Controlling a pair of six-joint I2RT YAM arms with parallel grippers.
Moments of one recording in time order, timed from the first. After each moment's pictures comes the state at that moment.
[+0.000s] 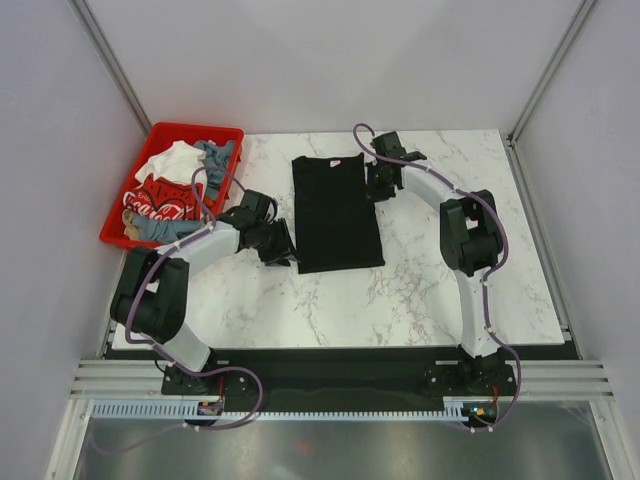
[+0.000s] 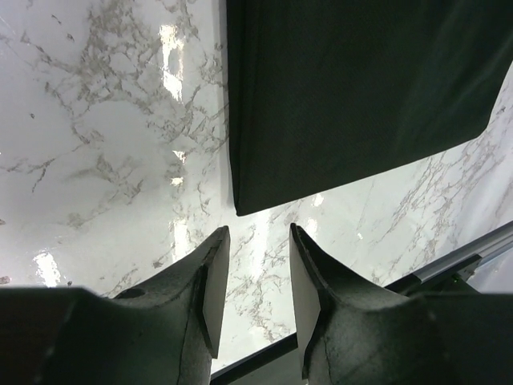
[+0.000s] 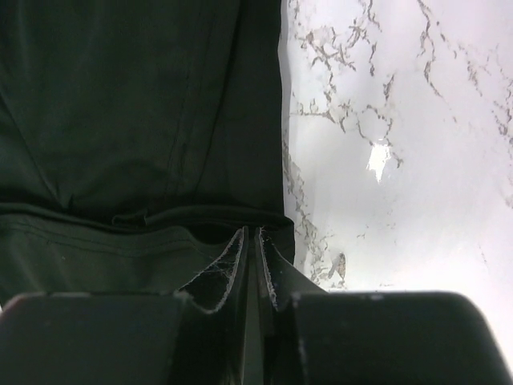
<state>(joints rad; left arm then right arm) -0.37 1.61 0.96 -0.41 0.32 -0.63 0.34 2.24 1.82 -0.58 -0.08 0.35</state>
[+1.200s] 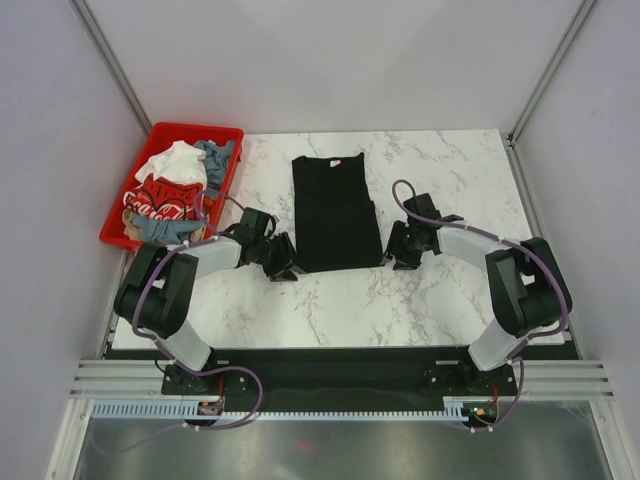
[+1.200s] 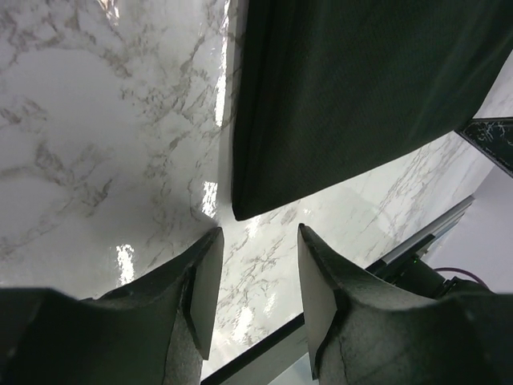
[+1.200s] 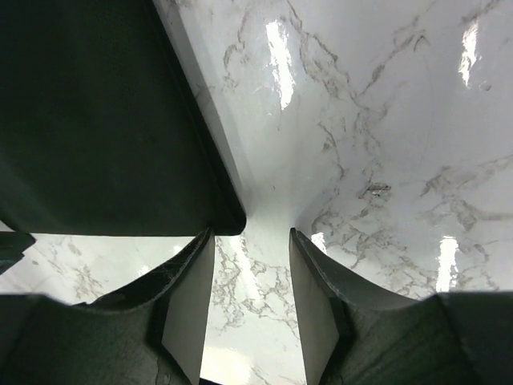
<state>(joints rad) -0.37 1.65 0.78 -0.19 0.46 -0.75 0.33 1.66 0.93 -0.41 -0.17 0.67</state>
